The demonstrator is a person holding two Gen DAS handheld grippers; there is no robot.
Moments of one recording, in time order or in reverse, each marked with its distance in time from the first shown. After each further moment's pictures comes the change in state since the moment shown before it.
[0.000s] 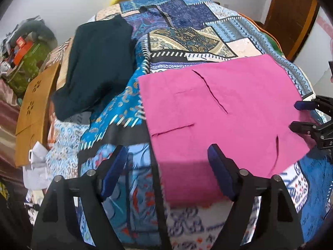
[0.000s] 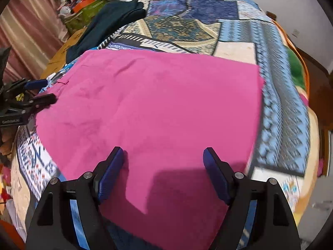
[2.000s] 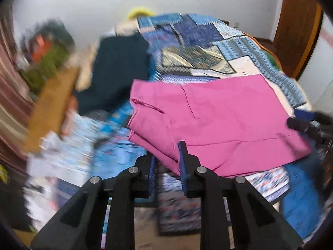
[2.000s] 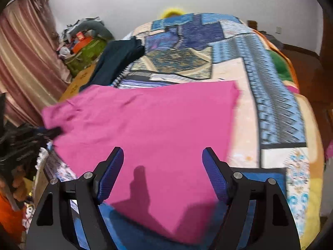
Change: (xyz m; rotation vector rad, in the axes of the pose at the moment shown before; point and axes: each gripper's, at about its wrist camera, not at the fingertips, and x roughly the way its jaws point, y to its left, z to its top) left arm -0.063 -0.014 -0.028 -0.047 -0.138 0.116; right arm -0.036 0.019 -0.018 0.162 -0.232 0.037
